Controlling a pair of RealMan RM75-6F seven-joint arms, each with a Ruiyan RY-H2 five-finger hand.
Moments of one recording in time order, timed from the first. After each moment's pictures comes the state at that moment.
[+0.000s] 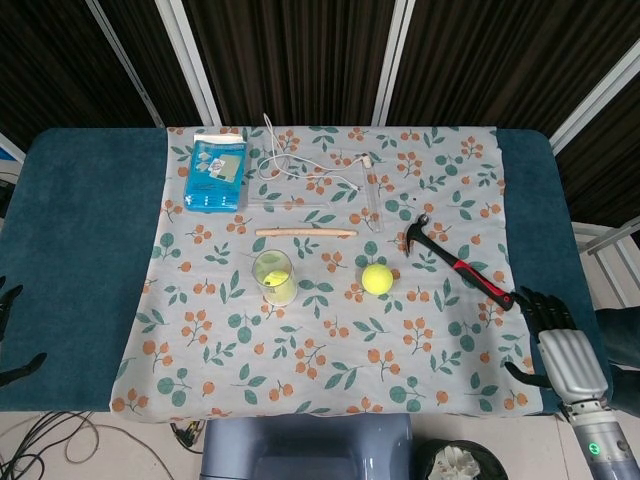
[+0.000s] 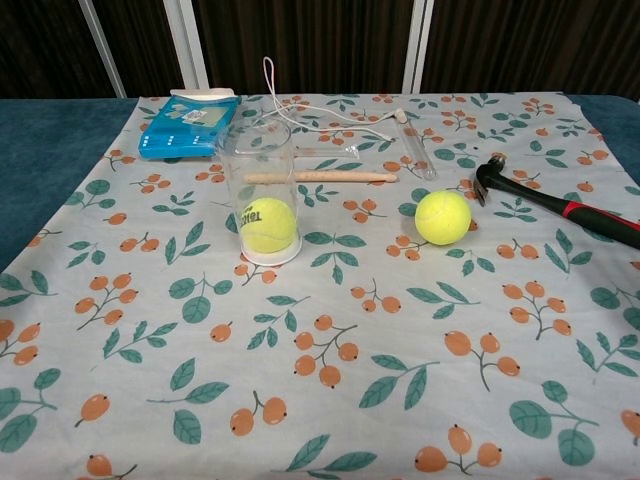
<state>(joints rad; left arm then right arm) -0.01 -1.10 -0.05 -1.67 1.45 1.56 0.17 0.14 -1.04 0.05 -1.76 -1.52 1.31 0.01</state>
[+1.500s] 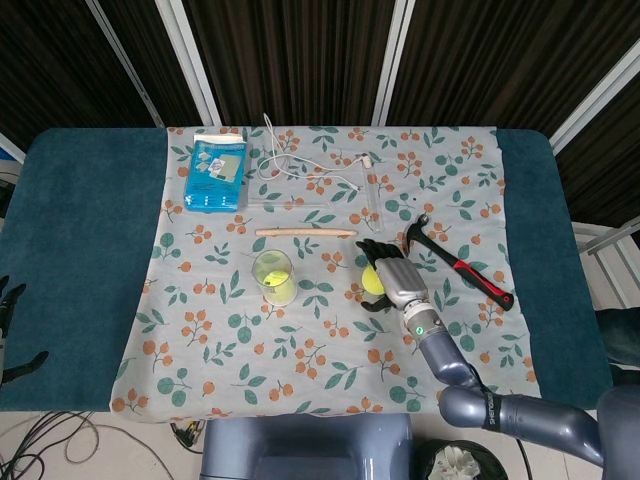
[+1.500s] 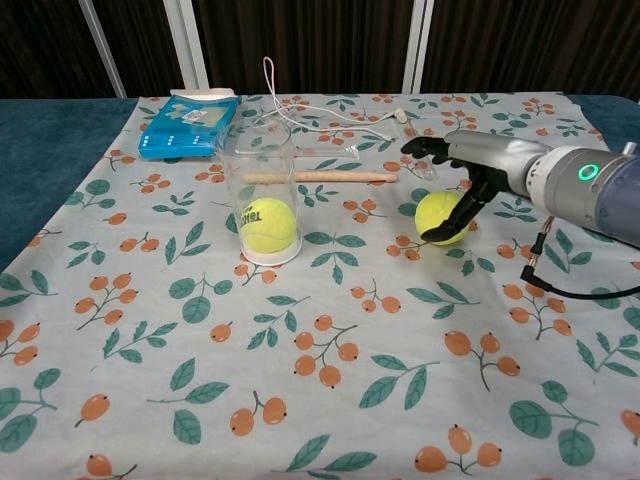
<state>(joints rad) -0.02 -1.11 -0.06 -1.67 1.42 1.53 0.19 0.78 -1.58 0.25 -1.50 -0.81 0.90 -0.30</state>
